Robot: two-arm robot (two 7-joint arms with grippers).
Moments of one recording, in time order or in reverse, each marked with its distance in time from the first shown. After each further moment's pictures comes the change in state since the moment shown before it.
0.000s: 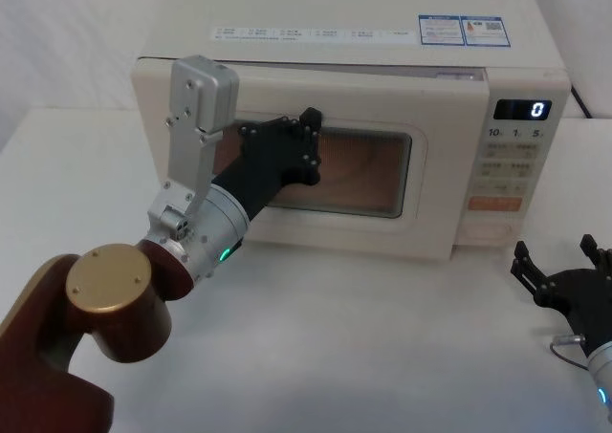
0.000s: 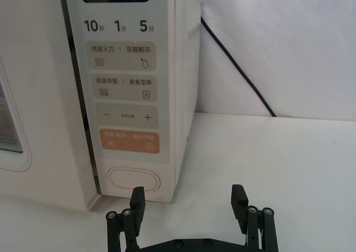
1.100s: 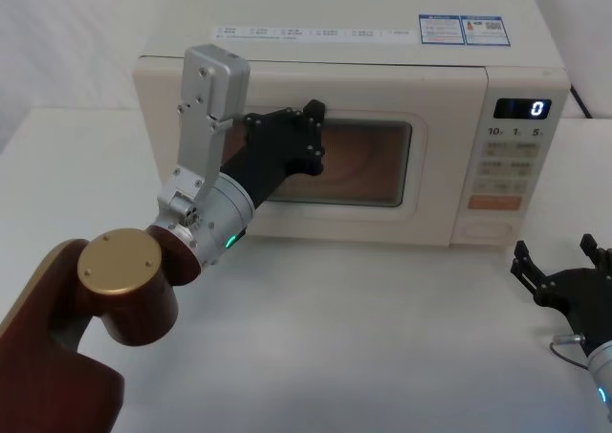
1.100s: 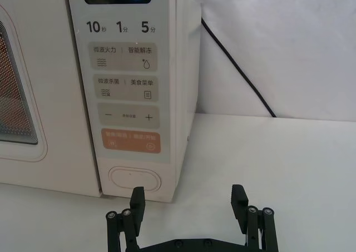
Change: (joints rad) left arm -0.043 -0.024 0.000 0.049 0.030 0.006 -0.009; right arm 0.000 0.000 0.000 0.000 0.000 0.000 0.000
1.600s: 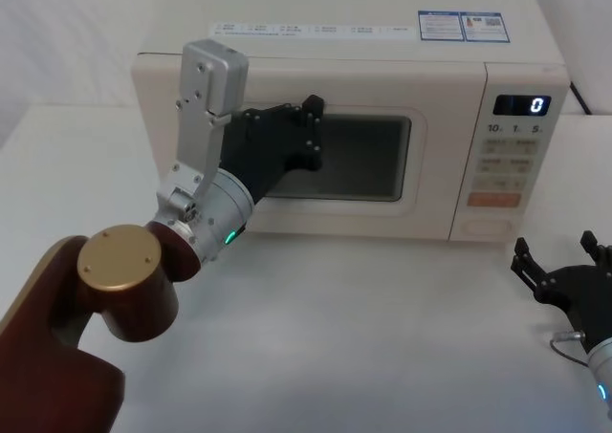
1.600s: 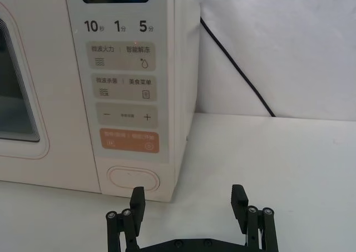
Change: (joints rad) left arm -0.001 -0.005 -0.005 0.003 0.002 -0.002 -0.001; right arm 0.000 0.000 0.000 0.000 0.000 0.000 0.000
